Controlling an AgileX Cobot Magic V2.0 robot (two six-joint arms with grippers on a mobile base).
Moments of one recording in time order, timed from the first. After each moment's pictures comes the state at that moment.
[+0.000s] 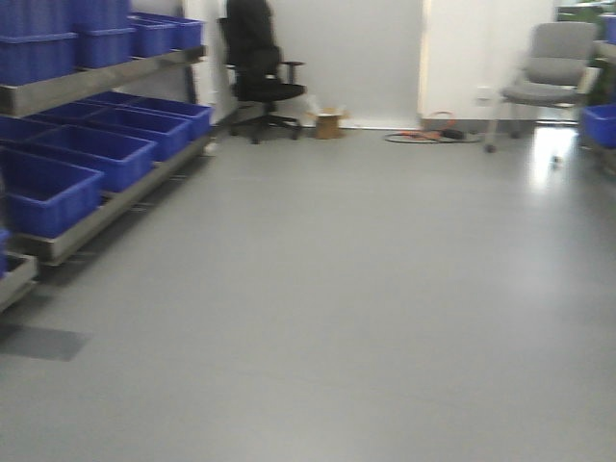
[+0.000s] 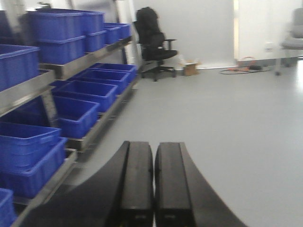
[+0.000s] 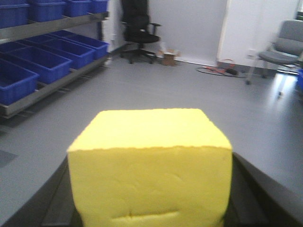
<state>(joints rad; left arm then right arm) -0.03 0.00 0.01 0.14 0.06 -0.09 0.12 0.35 -0.32 -0.05 0.09 0.01</state>
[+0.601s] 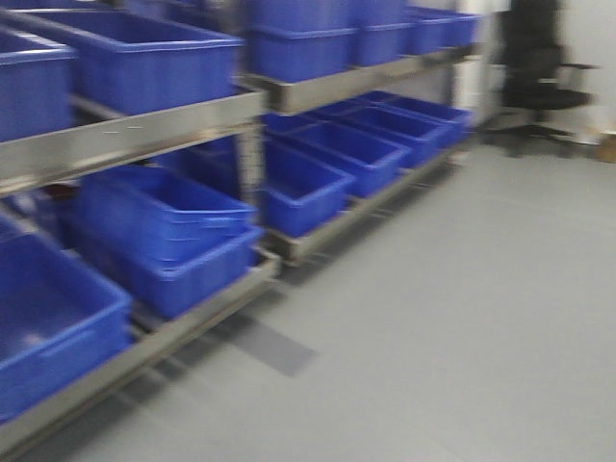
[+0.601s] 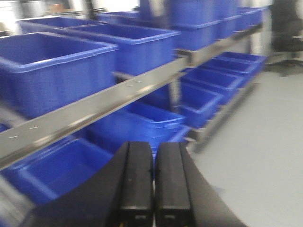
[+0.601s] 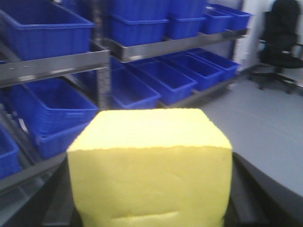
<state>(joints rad) -0.03 0.00 0.01 0.14 0.06 -0.09 0.12 0.35 -0.32 -0.05 0.09 0.01</state>
